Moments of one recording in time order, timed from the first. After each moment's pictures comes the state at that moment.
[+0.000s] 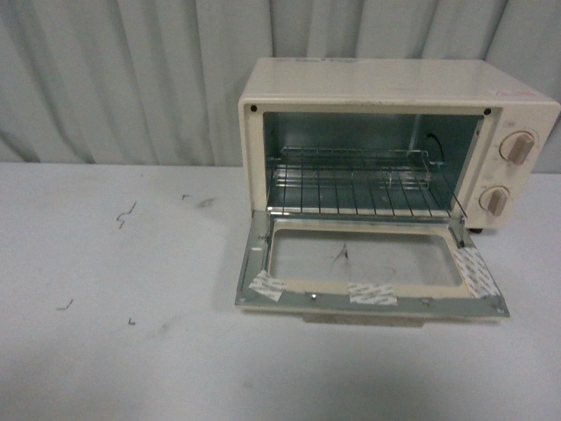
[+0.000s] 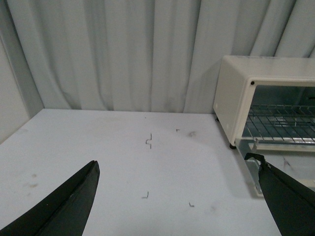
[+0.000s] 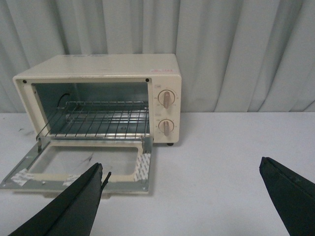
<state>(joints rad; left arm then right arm) 0.00 0.01 0.01 0.00 0.00 -0.02 0.00 0.00 0.01 0.00 0.00 -0.01</state>
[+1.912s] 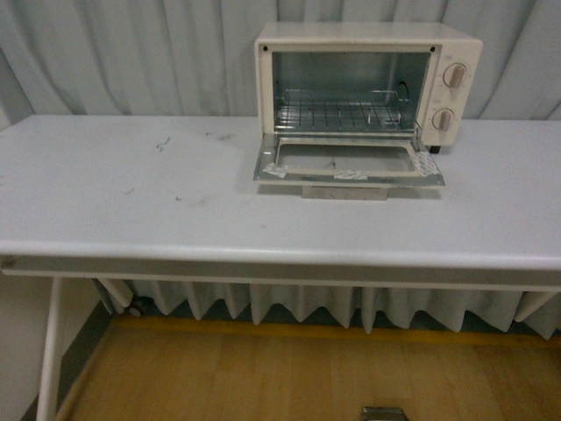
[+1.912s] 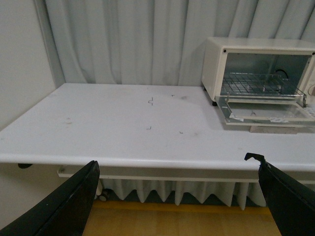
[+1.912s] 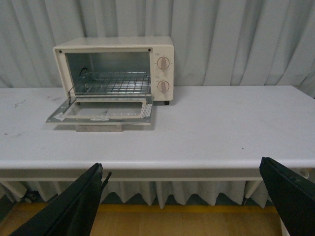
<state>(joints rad) 0.00 0.01 0.01 0.00 0.00 -0.02 0.00 0.00 0.01 0.00 0.00 -0.01</state>
